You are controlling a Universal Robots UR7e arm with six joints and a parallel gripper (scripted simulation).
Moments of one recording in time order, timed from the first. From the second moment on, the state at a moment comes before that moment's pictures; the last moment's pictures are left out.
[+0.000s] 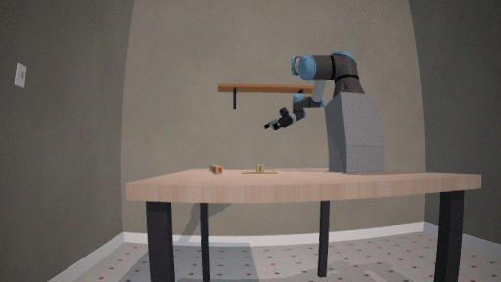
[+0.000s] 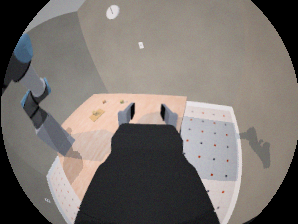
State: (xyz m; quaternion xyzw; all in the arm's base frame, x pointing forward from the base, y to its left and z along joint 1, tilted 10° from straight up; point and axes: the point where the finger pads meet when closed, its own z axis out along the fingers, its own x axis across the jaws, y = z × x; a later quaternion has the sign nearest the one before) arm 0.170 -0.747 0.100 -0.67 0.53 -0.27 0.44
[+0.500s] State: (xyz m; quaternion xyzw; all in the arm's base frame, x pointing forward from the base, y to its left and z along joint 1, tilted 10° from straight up) arm 0.179 -0.734 0.094 -0.67 0.54 -0.26 0.43
